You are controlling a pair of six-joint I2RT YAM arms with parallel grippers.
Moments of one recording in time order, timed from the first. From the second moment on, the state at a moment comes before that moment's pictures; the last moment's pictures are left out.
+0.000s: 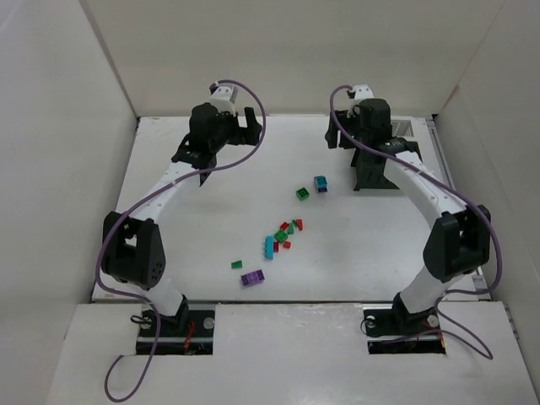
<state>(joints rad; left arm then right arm) -0.33 1.61 1.32 0.09 0.13 -0.19 0.27 1.67 1.46 -0.22 -0.01 0.13</state>
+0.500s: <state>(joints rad) -0.33 1.52 1.23 0.08 0.14 -0.22 0.40 1.75 1.40 -0.29 0.04 0.15</state>
